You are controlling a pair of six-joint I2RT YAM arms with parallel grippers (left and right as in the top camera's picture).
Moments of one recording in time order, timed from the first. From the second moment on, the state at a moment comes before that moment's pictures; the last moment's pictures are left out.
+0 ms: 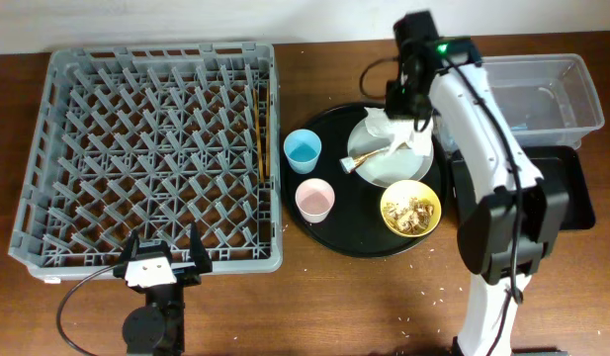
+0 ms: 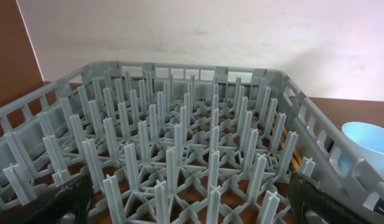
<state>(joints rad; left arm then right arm) -0.07 0.01 0.01 -0.06 -0.18 -0.04 0.18 2.12 2.10 -1.25 0.13 0.24</state>
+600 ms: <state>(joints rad) -0.07 0.01 0.01 -0.06 -0.18 -0.04 -0.14 2.22 2.29 -1.09 0.15 0.26</state>
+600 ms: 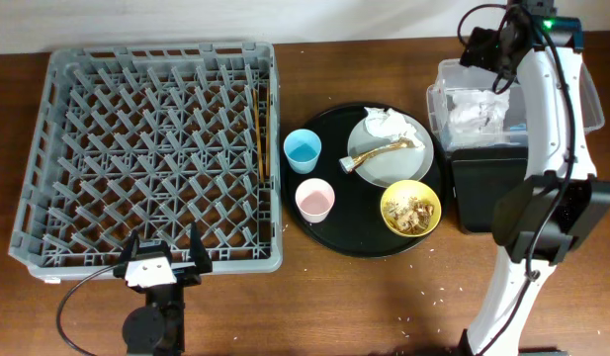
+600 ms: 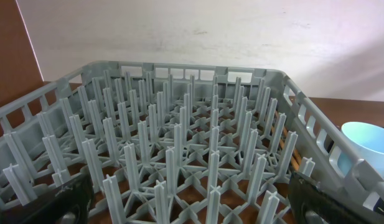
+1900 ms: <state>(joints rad) -0.07 0.01 0.01 -0.06 -0.18 -0.04 0.19 2.50 2.20 -1.19 0.07 0.25</state>
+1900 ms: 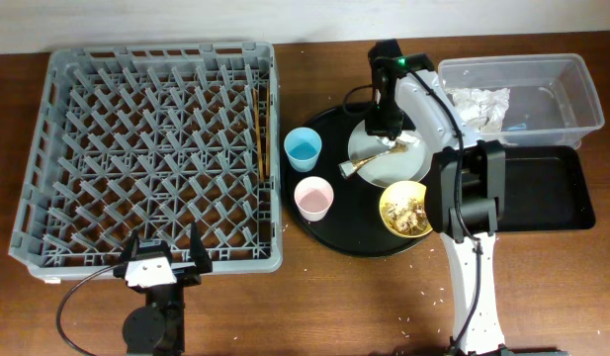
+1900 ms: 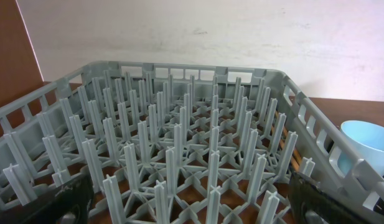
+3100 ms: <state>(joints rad) -0.07 0.01 0.01 -0.06 -0.18 -0.04 0.22 2.34 2.01 -1.39 -0.05 0.28</state>
